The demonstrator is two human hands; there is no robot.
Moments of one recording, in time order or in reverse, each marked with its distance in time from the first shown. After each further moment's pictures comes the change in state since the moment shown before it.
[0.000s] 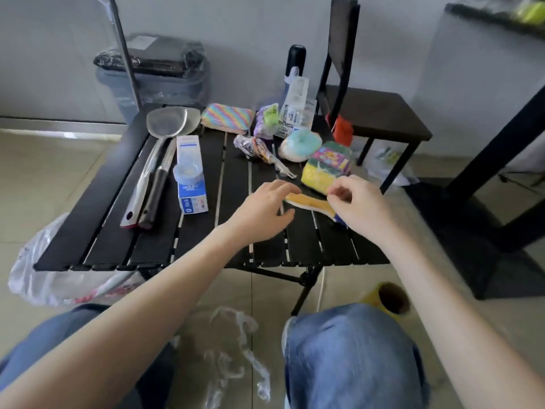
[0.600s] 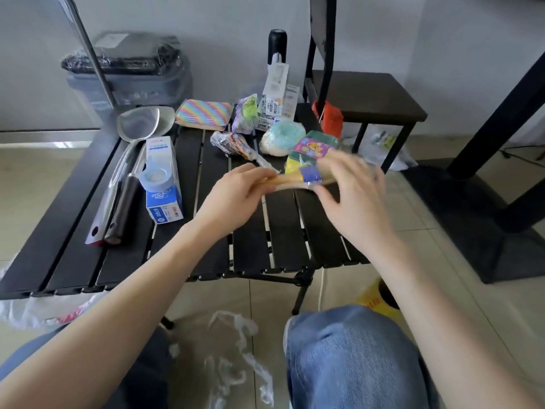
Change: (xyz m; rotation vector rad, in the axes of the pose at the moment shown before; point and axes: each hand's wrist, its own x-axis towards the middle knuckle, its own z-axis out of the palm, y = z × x) left_hand 0.021 -0.008 -0.007 -0.020 0.216 0.020; right_hand 0.000 0.021 0.010 -0.163 0.307 -0.219
